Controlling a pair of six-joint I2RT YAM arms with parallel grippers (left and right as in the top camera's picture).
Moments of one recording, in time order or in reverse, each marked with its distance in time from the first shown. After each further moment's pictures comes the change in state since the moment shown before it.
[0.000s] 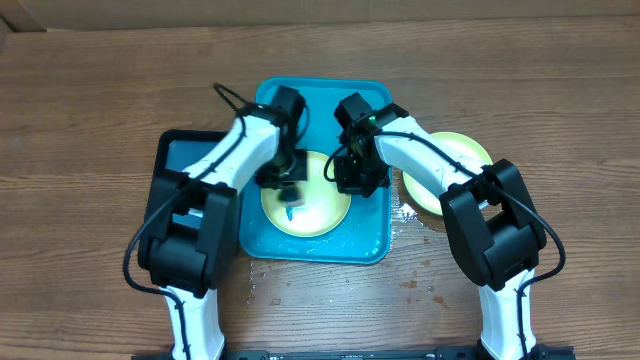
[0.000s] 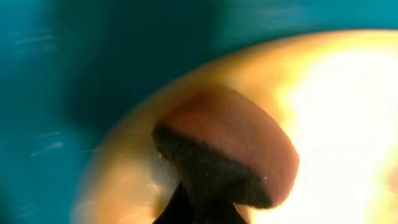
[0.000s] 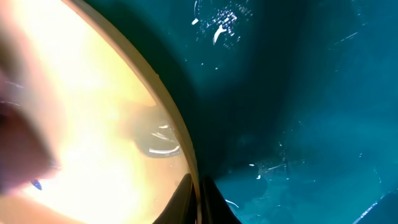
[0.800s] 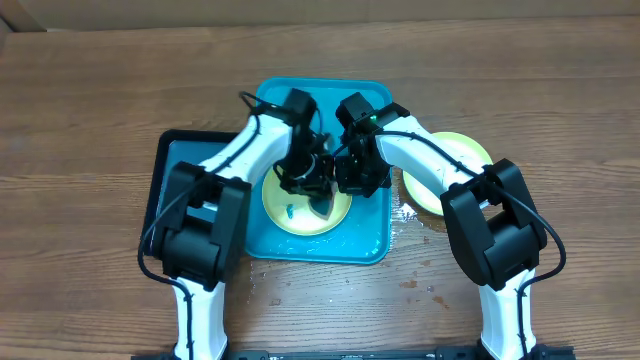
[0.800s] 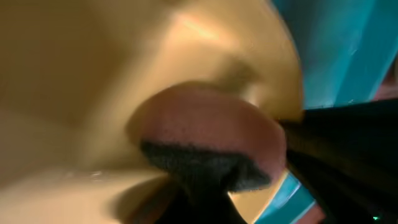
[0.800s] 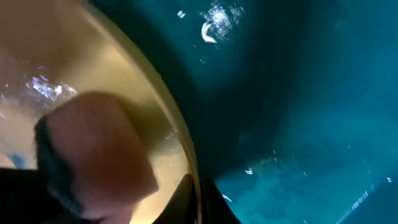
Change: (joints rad) left arm -0.063 0.056 0.036 -0.009 0.417 0.147; right arm -0.005 0.000 0.000 -0.013 -0.002 0.005
